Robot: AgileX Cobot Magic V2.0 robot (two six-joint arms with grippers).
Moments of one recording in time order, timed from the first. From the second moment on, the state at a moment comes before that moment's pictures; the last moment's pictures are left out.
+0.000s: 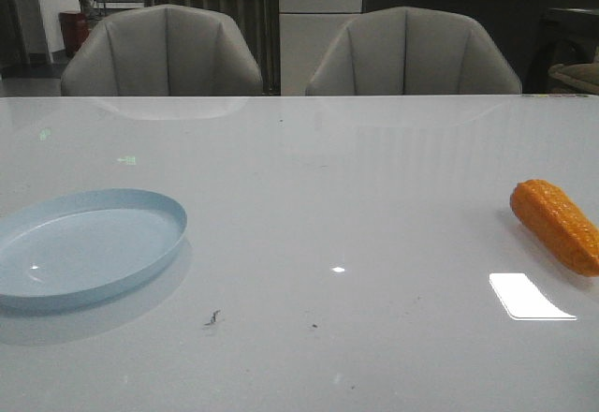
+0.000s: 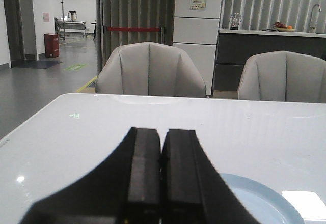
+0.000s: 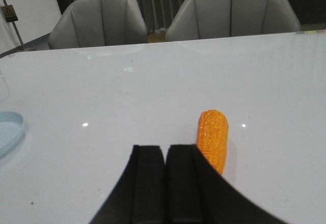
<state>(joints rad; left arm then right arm) -0.06 -0.01 0.01 0.01 -0.03 -0.02 0.17 -0.01 0.03 0.24 0.12 -0.07</state>
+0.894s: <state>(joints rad) -0.06 0.22 -0.41 0.15 -0.12 -0.02 0.17 0.34 -0.51 0.24 0.07 -0.07</state>
